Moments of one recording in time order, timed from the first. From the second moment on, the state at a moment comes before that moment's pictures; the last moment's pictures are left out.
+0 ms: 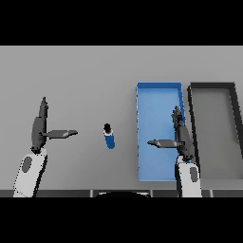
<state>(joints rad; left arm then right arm) -0.11 0.43 -0.16 -1.48 0.24 0.26 0.01 0.00 0.00 0.00 -1.57 0.00 0.00 0.00</state>
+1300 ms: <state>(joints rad) -0.05 0.61 -0.41 -1.64 0.22 -0.21 -0.03 0.06 -0.16 0.06 -1.67 0.10 0.09 -0.10</state>
